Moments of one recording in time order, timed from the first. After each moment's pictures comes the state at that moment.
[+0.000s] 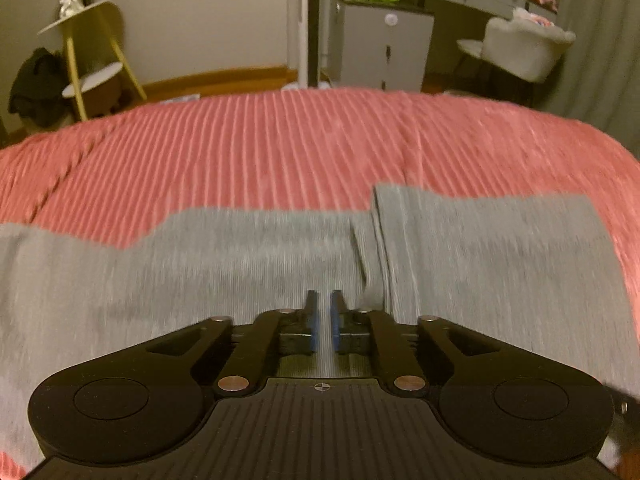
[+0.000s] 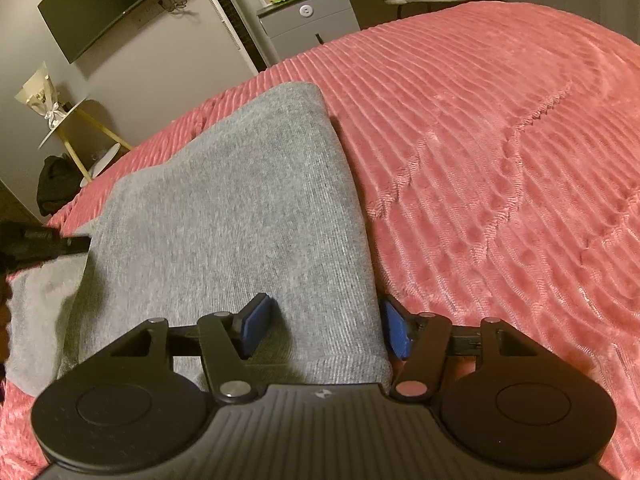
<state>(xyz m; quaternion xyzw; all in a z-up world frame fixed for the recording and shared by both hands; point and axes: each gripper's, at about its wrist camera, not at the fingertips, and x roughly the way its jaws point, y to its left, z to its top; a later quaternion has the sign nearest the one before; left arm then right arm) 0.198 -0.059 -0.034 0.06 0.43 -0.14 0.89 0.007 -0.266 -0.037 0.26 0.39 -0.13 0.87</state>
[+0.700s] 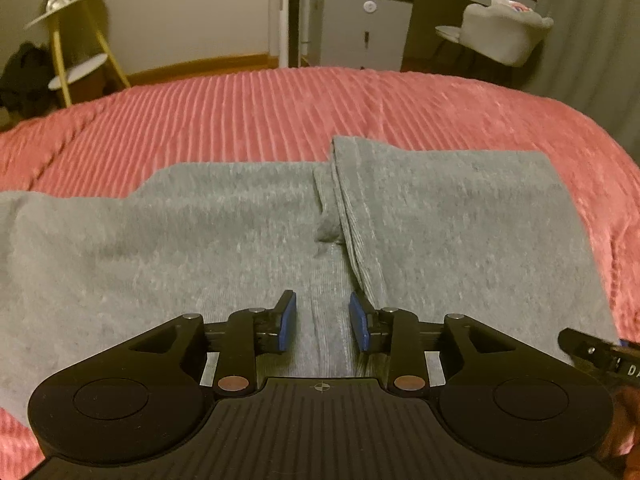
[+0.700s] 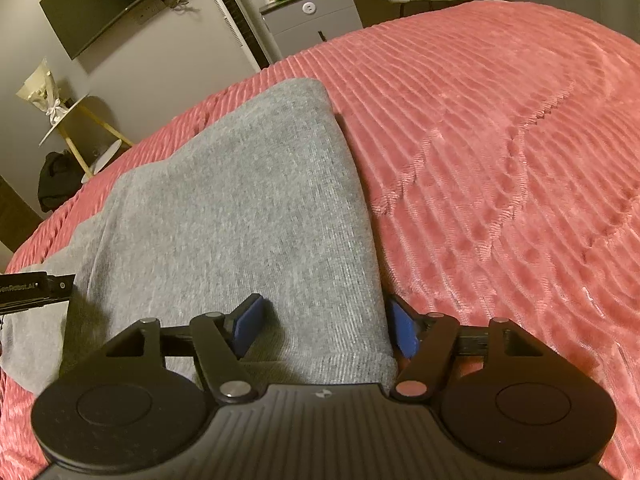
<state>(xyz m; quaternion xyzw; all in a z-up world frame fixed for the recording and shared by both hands) 0.147 -0.055 -0.031 0.06 0.44 -0.17 0.88 0.006 -0.266 -0.038 0.26 0.39 -0.12 0.87</state>
